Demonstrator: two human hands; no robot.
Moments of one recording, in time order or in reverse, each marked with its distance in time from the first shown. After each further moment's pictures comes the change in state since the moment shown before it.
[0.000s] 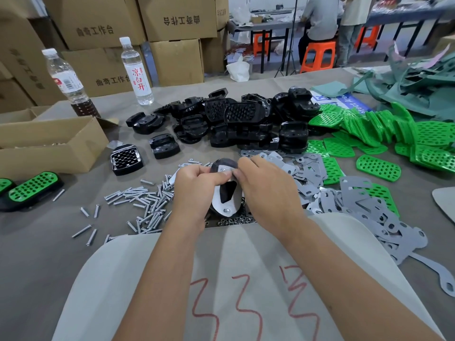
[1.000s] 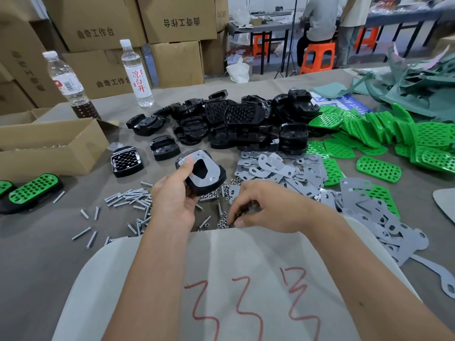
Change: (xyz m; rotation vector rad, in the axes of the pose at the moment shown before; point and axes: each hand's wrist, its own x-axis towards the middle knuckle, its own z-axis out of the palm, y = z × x) left_hand 0.021 -0.004 -0.021 -0.497 0.235 -0.182; right_hand 0.006 0.021 -0.023 0.492 -0.709 -0.092
